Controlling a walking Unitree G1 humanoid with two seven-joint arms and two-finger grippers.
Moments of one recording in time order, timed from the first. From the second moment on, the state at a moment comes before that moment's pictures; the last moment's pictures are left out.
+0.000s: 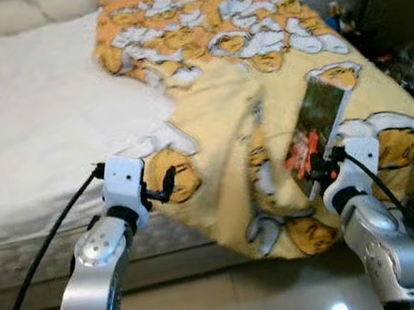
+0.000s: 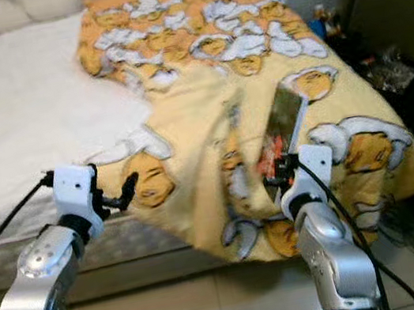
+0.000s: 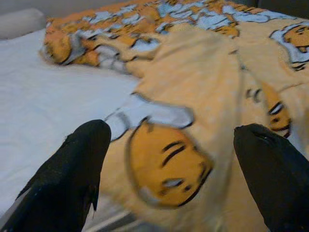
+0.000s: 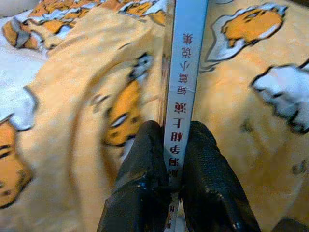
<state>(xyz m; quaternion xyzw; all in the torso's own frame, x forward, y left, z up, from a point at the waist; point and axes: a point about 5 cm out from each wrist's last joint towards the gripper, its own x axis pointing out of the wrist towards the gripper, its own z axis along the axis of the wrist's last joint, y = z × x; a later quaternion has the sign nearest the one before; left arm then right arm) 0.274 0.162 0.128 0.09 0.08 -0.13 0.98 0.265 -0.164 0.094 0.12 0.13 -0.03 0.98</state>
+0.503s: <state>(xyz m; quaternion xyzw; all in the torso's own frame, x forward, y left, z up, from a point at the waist) 0.274 0.171 0.129 0.09 0.08 -0.12 0.99 0.269 -0.155 0.097 0.11 0.12 -0.01 0.99</state>
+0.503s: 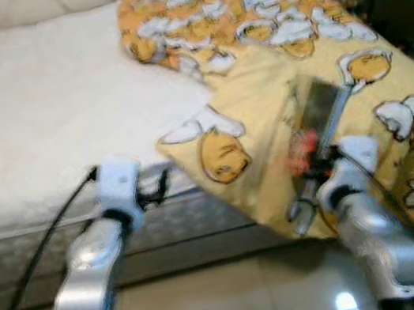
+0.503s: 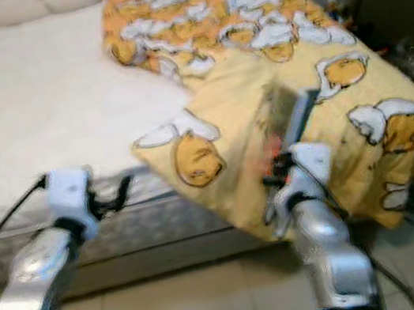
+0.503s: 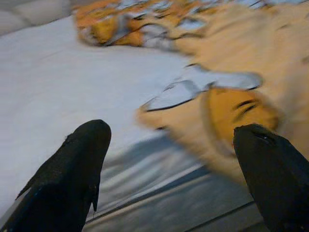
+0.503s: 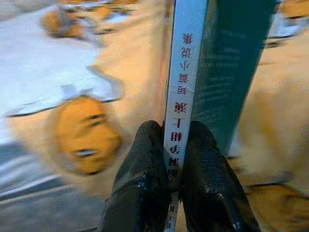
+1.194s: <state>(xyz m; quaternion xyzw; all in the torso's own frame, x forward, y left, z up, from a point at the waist) 0.274 0.163 0.128 0.09 0.08 -0.13 0.99 0.275 -0.157 0.099 0.11 0.12 -0.01 0.99</state>
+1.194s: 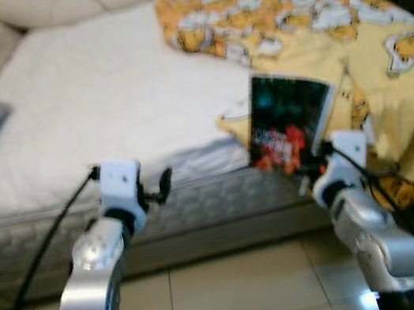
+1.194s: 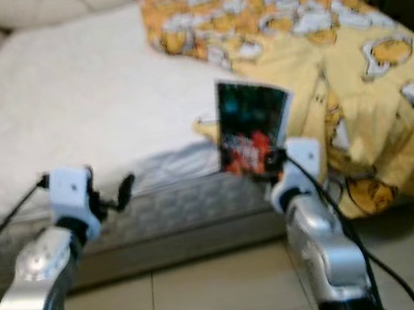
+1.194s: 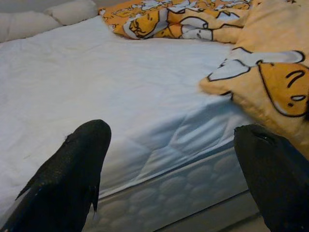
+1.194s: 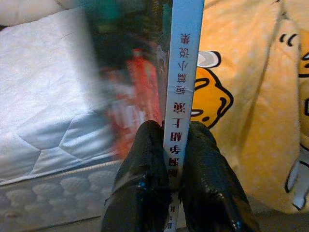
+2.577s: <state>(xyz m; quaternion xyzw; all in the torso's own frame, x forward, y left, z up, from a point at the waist) 0.276 0.184 0.137 0.04 0.04 -0.04 1.00 0.286 -0.144 0.105 0.06 0.11 0.05 0.99</state>
